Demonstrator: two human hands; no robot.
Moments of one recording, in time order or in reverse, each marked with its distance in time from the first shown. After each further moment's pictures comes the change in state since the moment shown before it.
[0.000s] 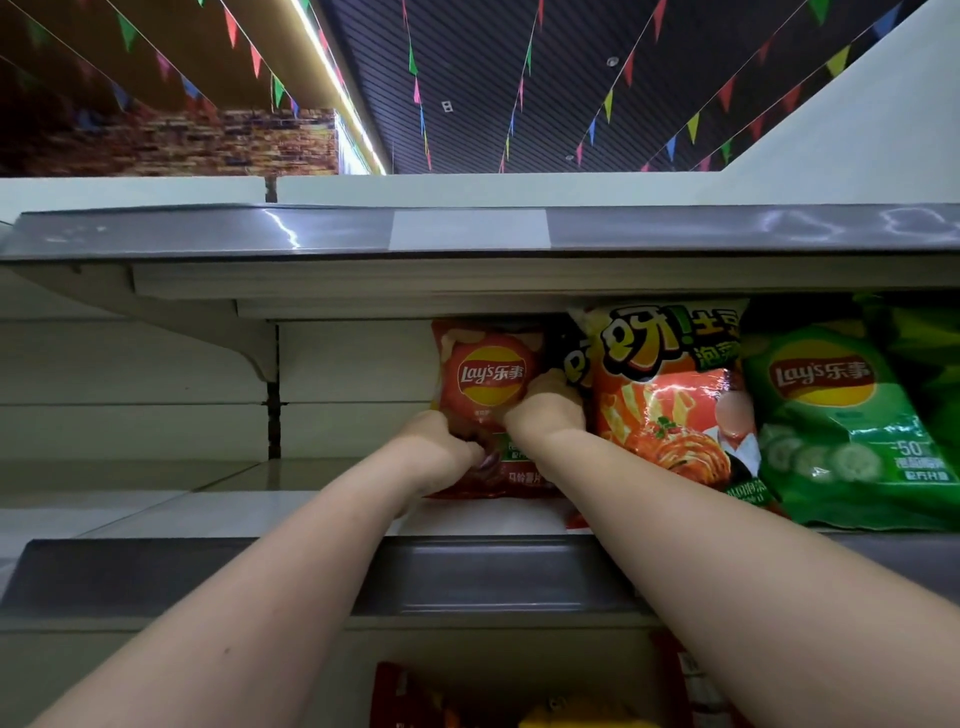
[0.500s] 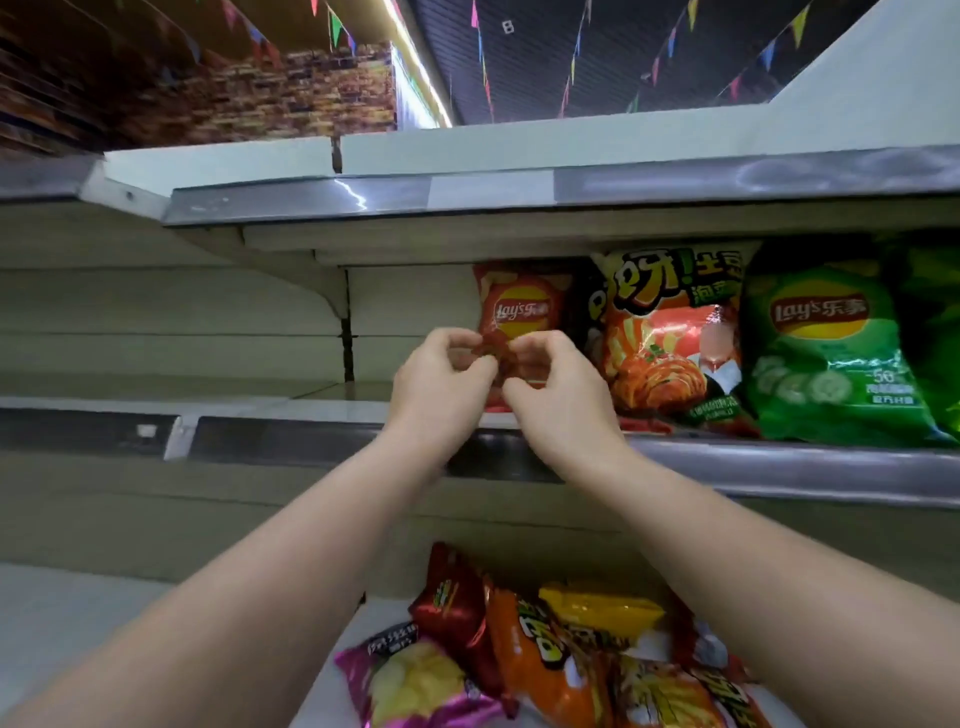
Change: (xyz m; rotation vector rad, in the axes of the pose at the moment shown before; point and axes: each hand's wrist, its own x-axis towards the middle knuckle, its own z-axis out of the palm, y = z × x) left_hand -0.107 0.017 -0.003 -0.290 0.373 0.142; right_hand -0.131 0.016 -0.062 0.407 -0.166 -0.388
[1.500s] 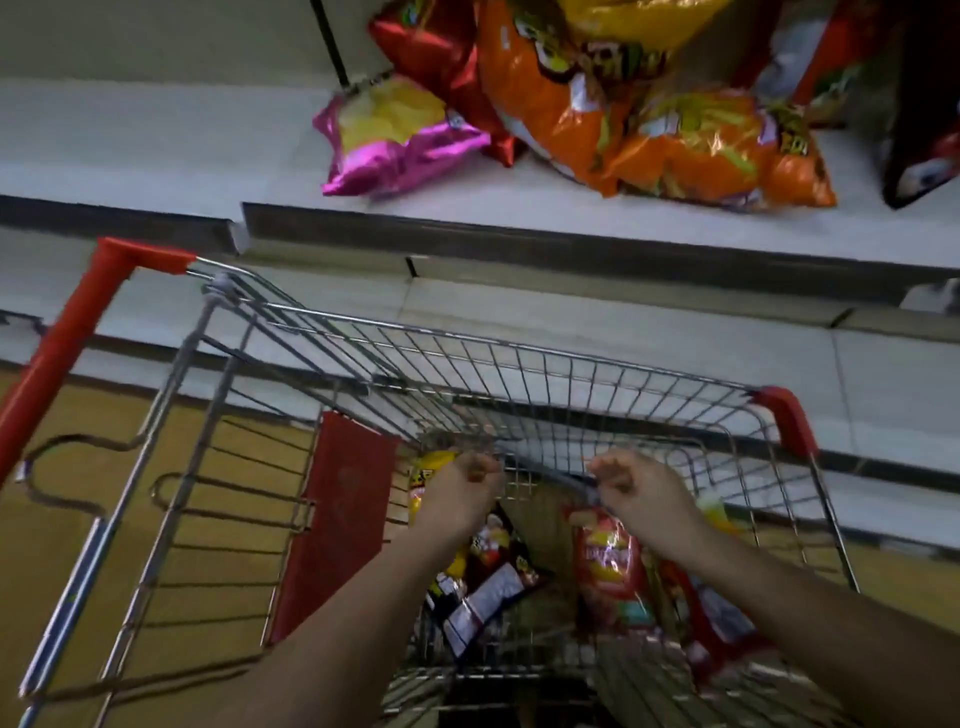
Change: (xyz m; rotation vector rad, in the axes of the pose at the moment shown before) left_hand -0.409 -0.242 0.067 0.199 -0.548 -1.181; right_hand -0.423 0.259 -0.022 -0.181 -0.874 0.858
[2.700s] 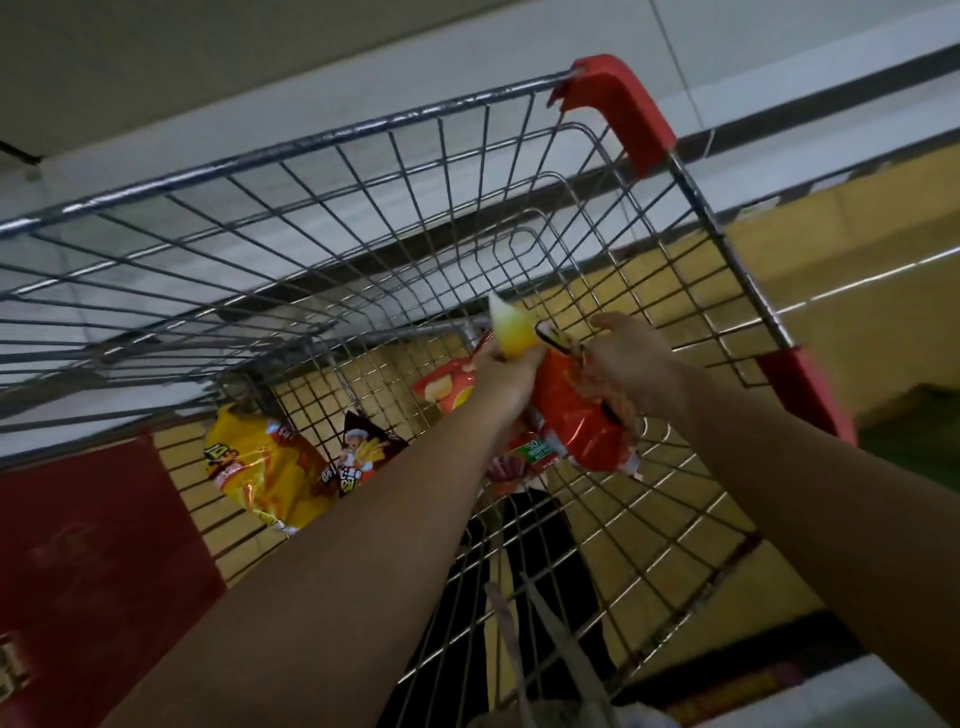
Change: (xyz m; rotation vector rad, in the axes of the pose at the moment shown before) left_hand 0.095 -0.036 0.224 0.025 -0.507 -0.362; right_hand 0.023 0.180 0.025 0.486 0.207 0.835
